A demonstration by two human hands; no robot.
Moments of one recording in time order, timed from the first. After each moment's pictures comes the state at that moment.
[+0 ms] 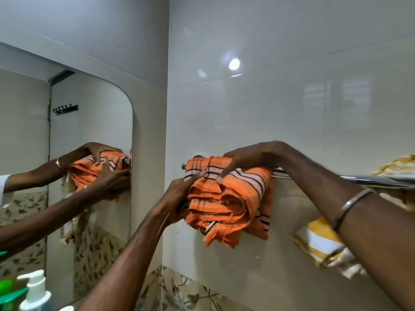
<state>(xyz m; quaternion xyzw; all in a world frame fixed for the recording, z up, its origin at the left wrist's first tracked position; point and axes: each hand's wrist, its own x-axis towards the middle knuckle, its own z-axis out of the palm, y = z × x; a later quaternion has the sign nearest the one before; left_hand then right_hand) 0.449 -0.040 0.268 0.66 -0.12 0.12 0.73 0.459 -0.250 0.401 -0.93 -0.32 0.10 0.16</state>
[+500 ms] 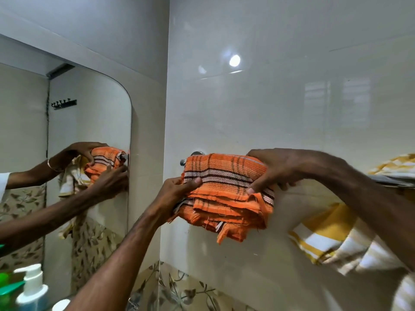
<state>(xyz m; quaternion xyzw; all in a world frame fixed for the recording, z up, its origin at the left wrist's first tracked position) 0.451 -0.024 0.250 0.68 -0.16 0.18 0.69 0.455 -0.313 0.379 -0.94 -0.33 -0.05 0.10</state>
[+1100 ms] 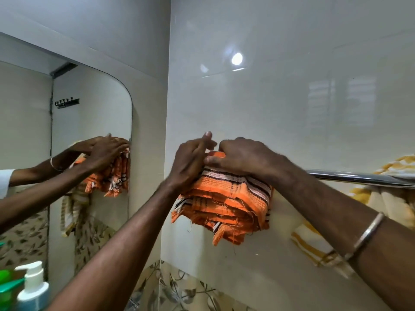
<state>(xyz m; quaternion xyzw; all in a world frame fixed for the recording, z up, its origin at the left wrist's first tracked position) 0.449 -0.072 0.329 0.77 -0.16 0.45 0.41 0.446 -0.234 0.375 -0.90 -0.30 -0.30 0.03</state>
